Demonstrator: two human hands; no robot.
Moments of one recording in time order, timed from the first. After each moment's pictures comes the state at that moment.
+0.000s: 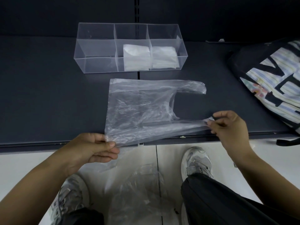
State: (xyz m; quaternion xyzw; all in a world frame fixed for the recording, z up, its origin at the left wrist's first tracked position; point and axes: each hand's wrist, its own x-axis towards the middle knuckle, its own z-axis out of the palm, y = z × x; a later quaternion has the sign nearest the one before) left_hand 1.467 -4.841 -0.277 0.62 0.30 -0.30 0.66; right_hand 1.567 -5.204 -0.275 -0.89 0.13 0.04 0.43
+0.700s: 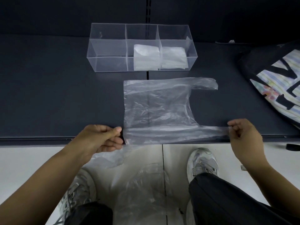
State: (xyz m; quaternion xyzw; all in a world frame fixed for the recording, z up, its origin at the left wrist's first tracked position) left_hand 1.478 -4.850 -0.268 0.64 0.37 -0.21 0.64; right_hand 1.554 -5.225 -0.286 -0.96 0.07 0.00 0.29
